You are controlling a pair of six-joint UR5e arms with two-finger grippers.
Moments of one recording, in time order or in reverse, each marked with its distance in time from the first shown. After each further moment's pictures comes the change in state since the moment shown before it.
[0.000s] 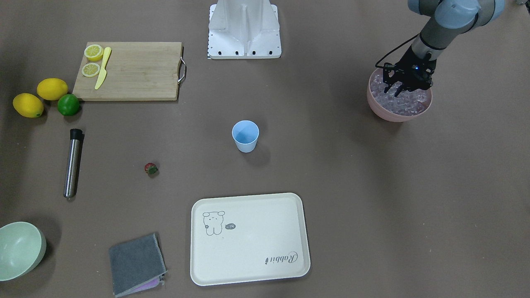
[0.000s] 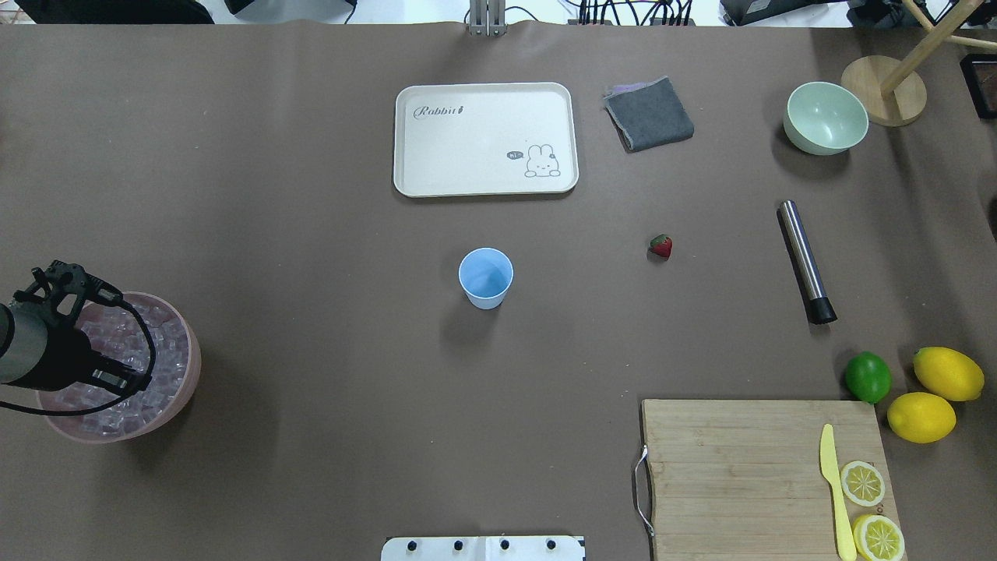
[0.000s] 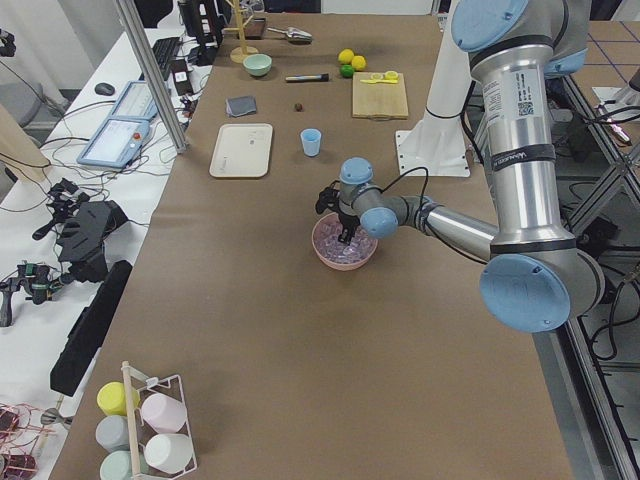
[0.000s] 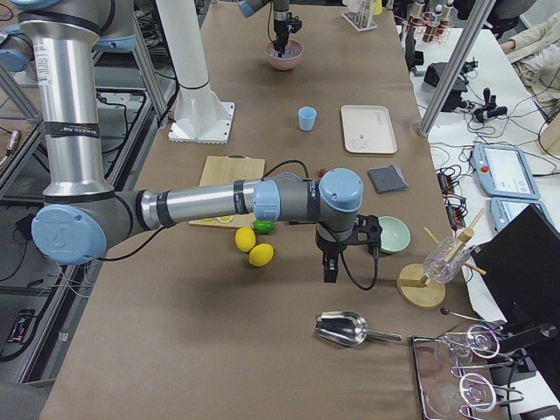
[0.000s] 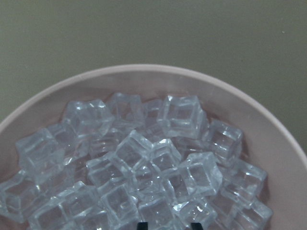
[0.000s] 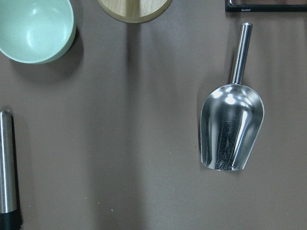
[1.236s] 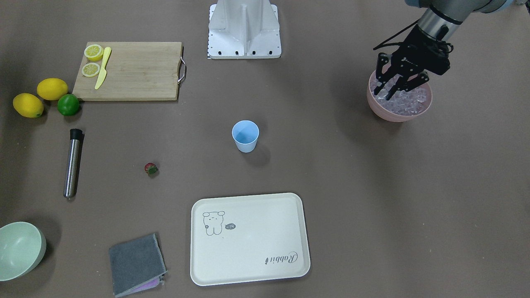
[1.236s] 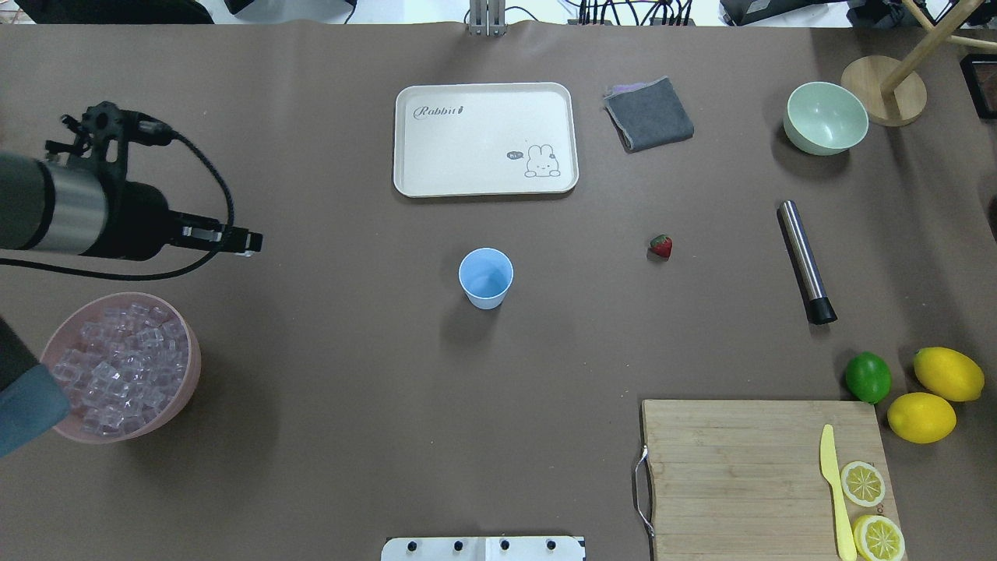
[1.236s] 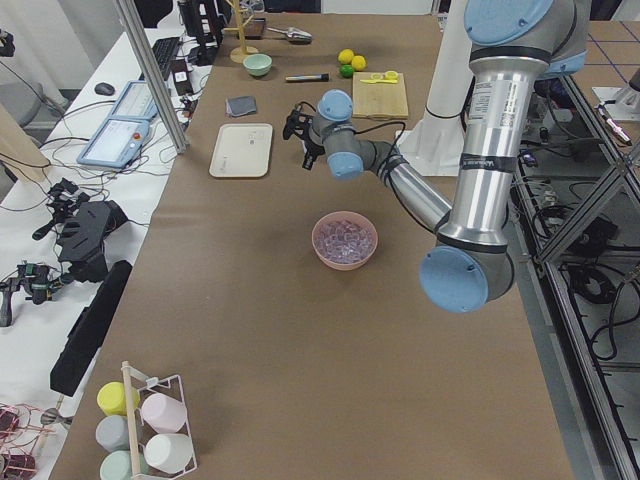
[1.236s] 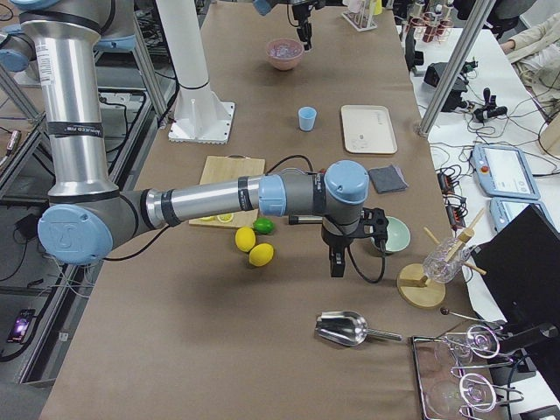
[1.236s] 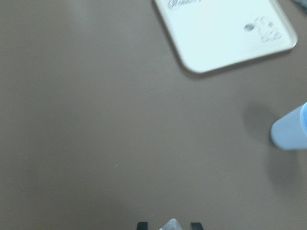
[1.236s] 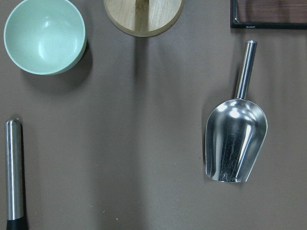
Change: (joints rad) left arm -0.126 -0.427 0.000 -0.001 0.014 -0.264; right arm 0.000 0.028 0.000 0.000 -0.004 0.000
